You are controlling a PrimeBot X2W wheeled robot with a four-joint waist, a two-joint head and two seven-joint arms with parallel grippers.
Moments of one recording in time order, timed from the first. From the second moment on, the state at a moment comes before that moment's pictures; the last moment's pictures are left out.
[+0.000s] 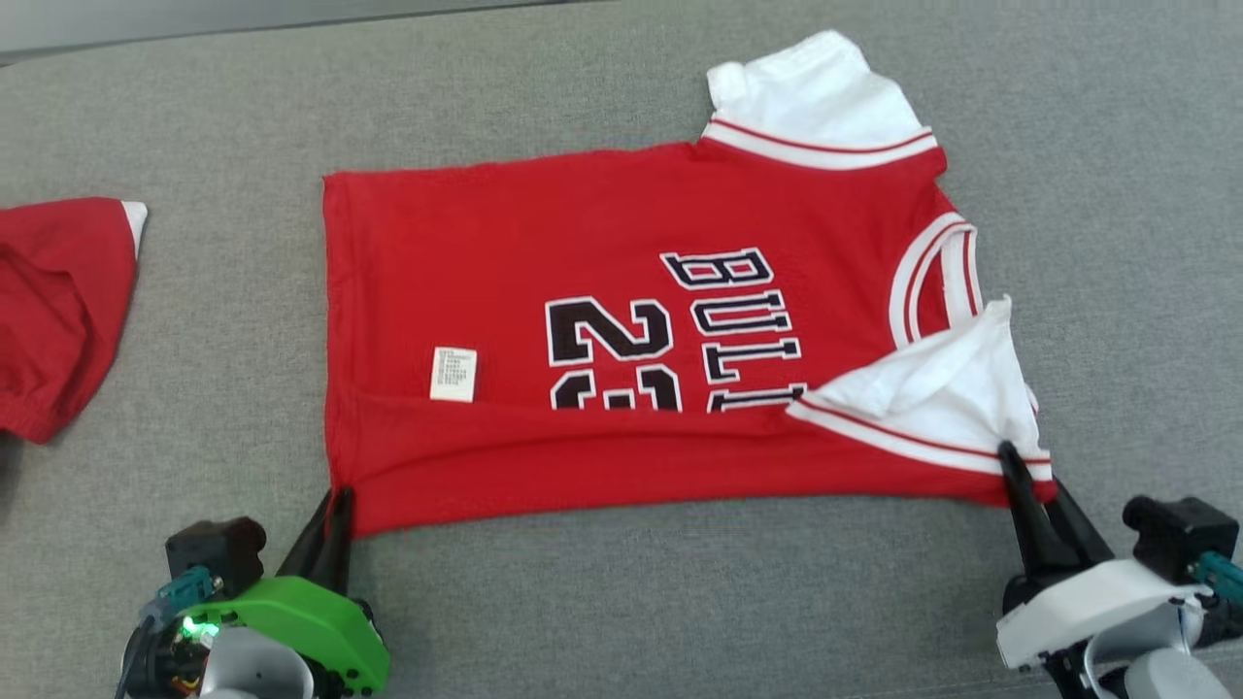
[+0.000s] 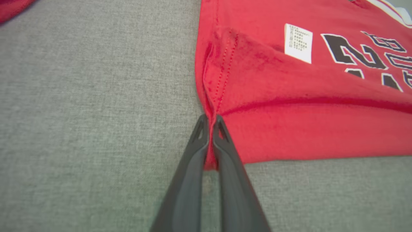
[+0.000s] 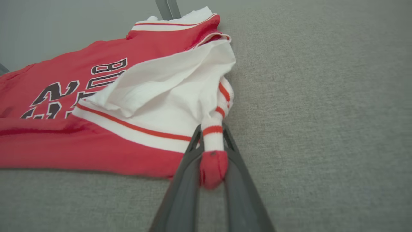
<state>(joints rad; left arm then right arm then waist) -0.07 0.19 -0.15 0.22 -0.46 -0.03 0.04 -0.03 -0.25 0.09 0.24 0.42 0.13 -0.22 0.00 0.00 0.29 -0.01</state>
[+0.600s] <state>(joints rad) 0.05 0.16 -0.13 0.03 -0.38 0.11 -0.12 0.04 -0.20 0.00 0.02 0.30 0.13 -0.22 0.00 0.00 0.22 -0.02</state>
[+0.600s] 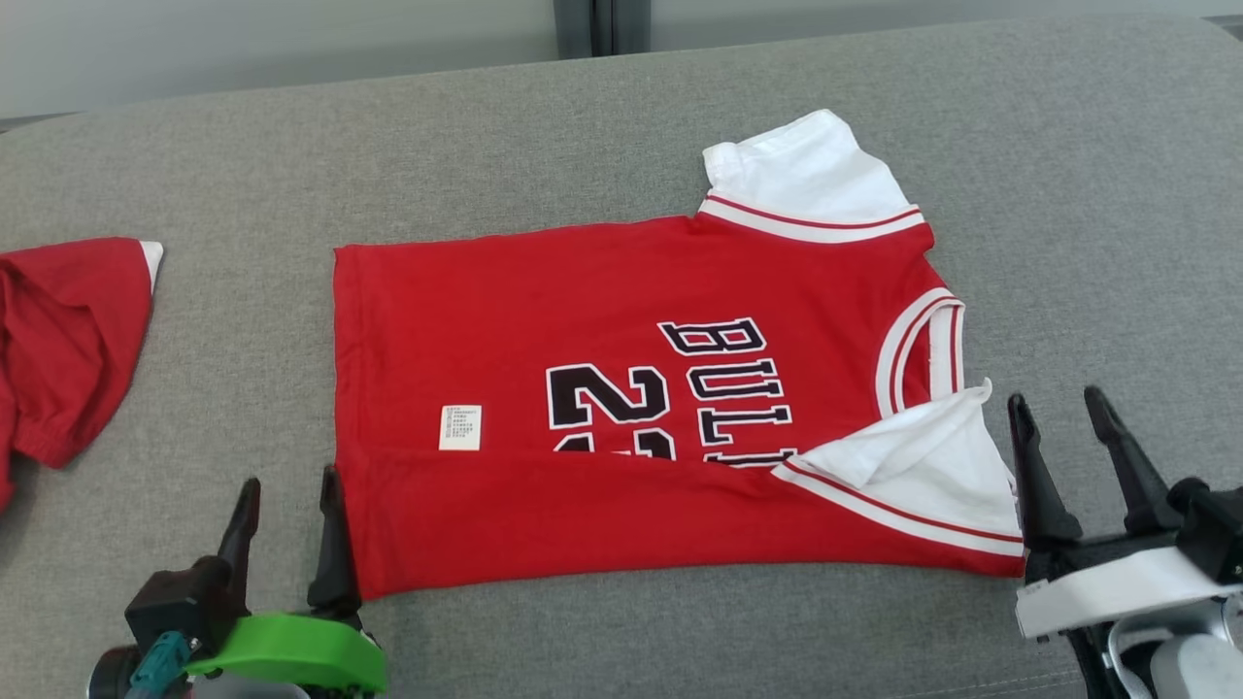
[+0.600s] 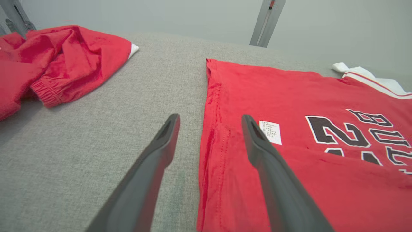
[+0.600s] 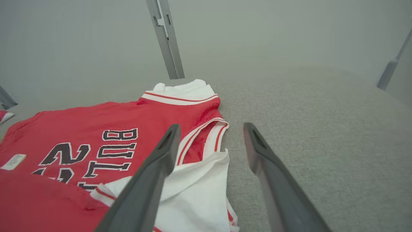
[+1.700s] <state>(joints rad) -0.62 0.28 -0.19 0.41 -0.44 -0.07 0.19 -0.08 -0.17 0.03 -0.13 0.27 0.13 -0.13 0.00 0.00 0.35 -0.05</state>
